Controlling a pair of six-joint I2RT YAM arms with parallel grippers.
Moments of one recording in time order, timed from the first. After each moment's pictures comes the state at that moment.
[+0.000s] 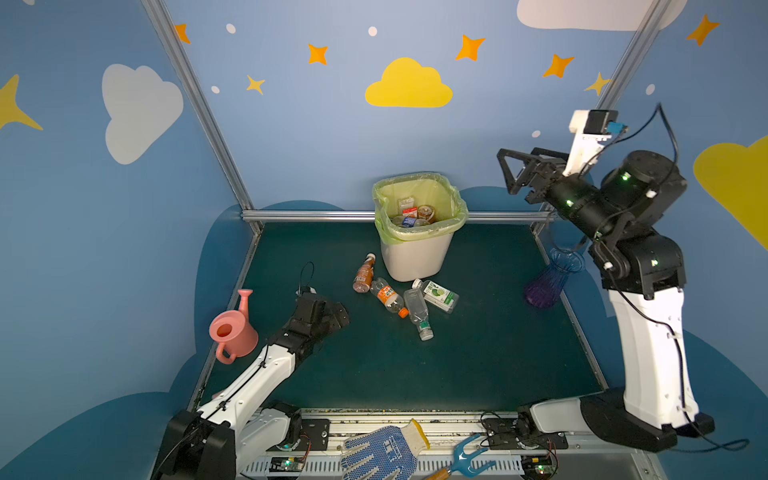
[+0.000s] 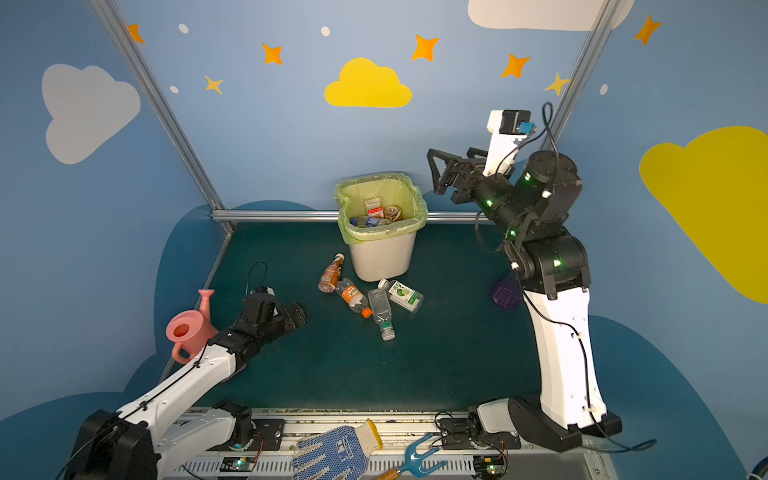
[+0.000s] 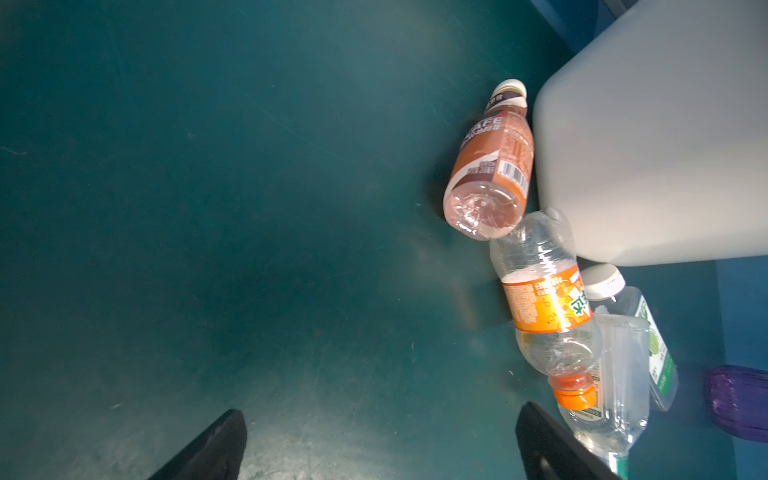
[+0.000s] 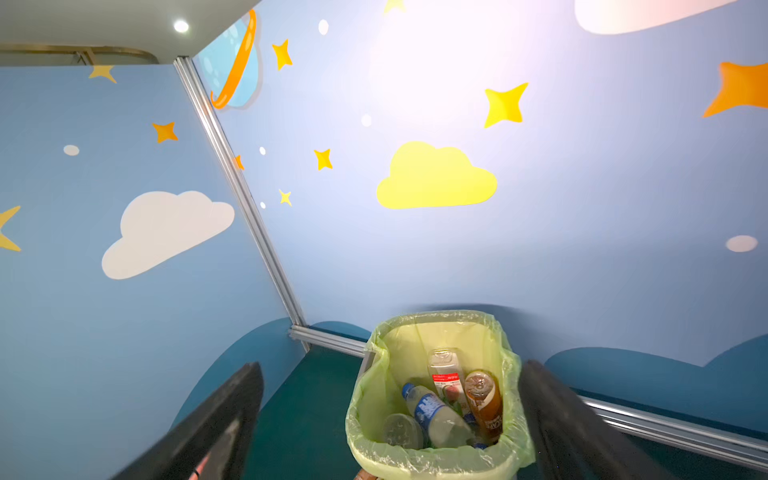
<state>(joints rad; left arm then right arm) -0.31 1.05 0.53 -0.26 -0.03 -0.76 0.30 1.37 2.06 -0.60 -0.21 0.30</state>
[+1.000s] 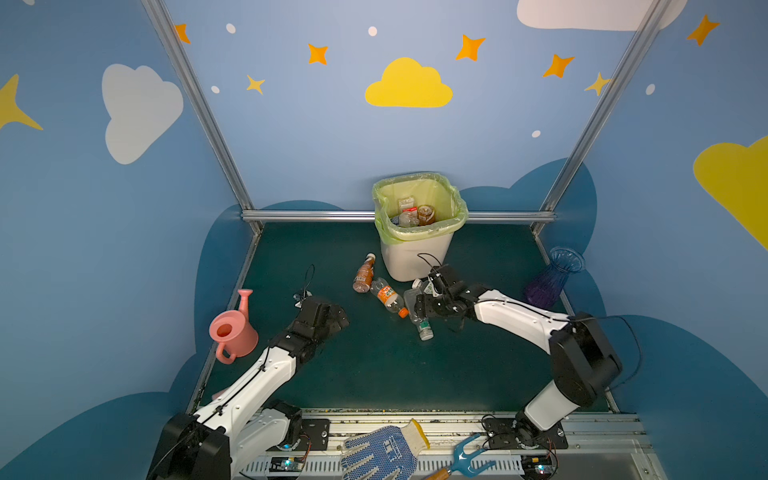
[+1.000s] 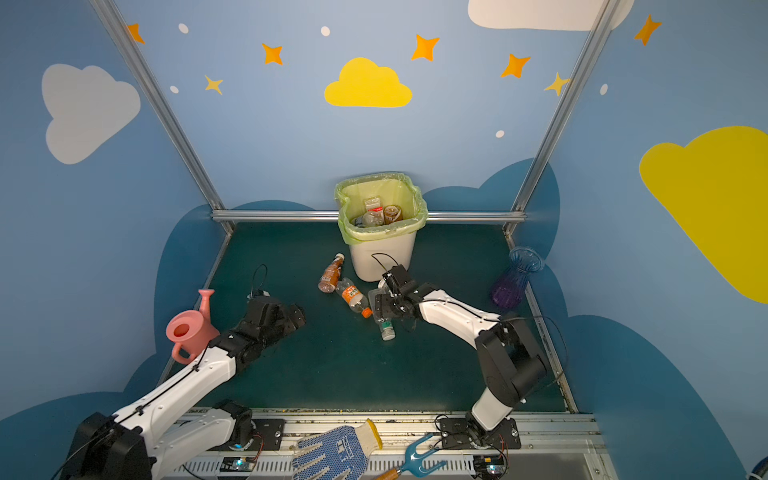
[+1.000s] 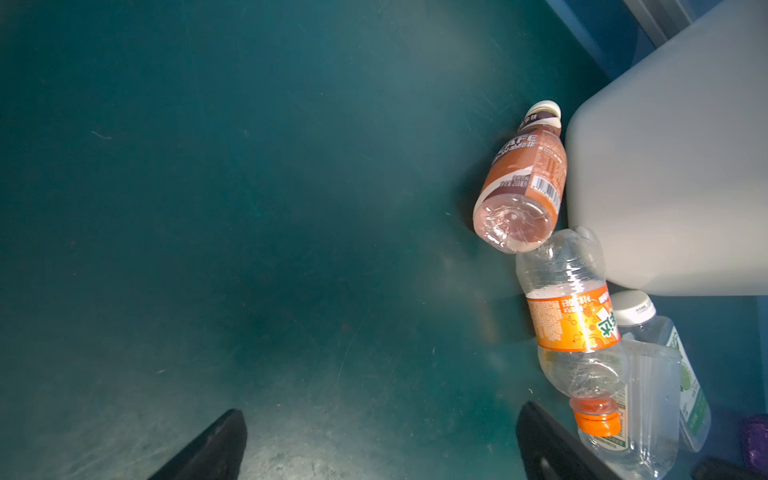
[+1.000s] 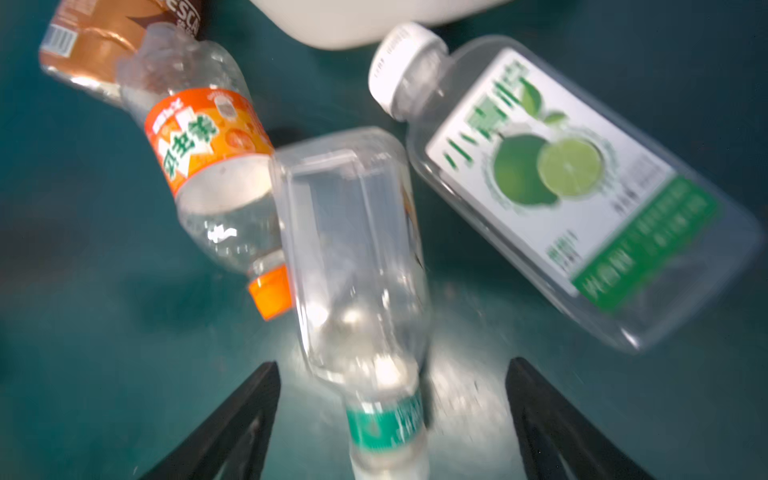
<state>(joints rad) -0.36 1.02 0.53 -0.33 -0.17 -0.85 0.70 1.68 1.12 -0.48 0.03 0.51</state>
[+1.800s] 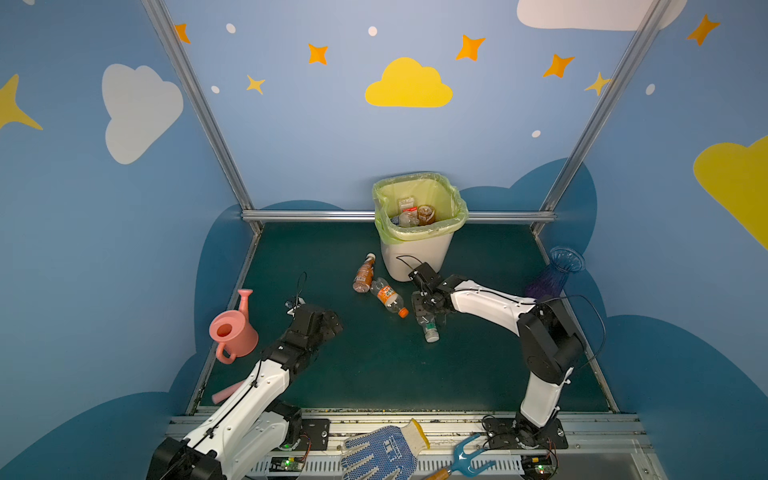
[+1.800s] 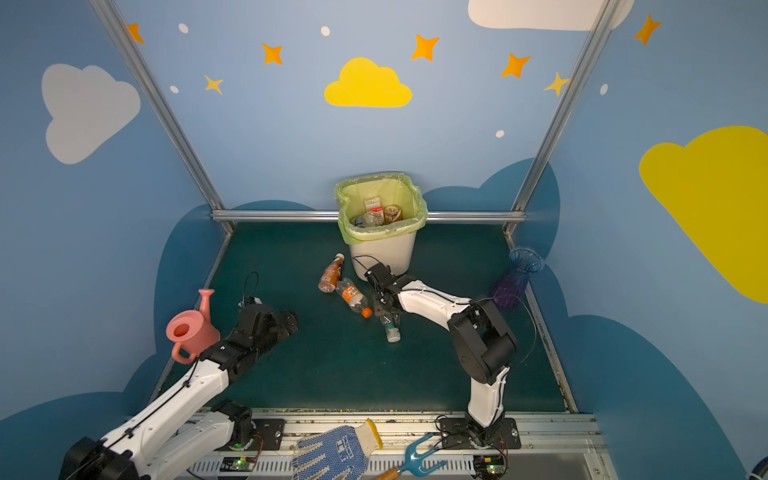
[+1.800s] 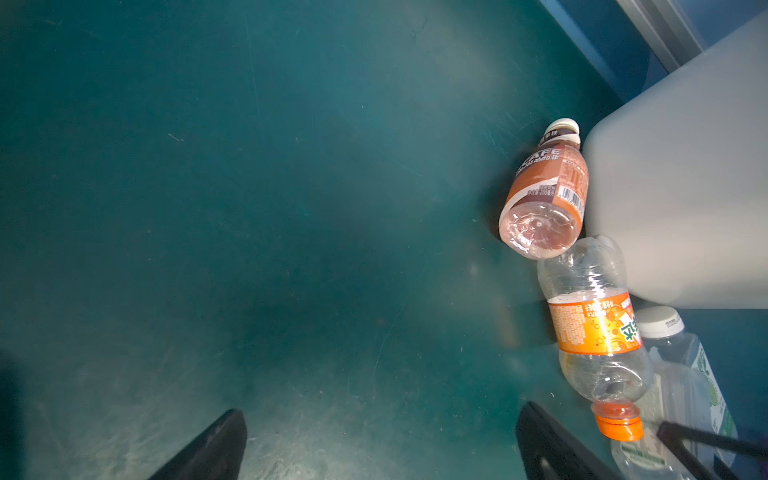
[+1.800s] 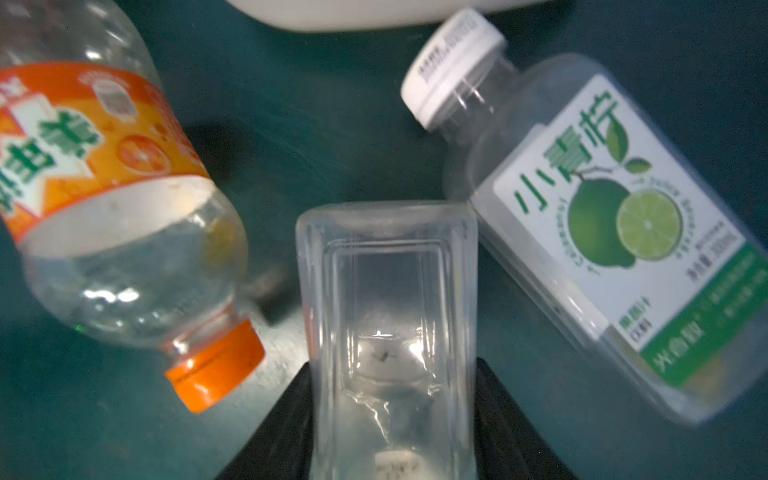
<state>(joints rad) -0.34 0.91 0.46 -0.36 -0.20 -0.85 0.75 1.81 1.24 -0.62 0.19 0.49</state>
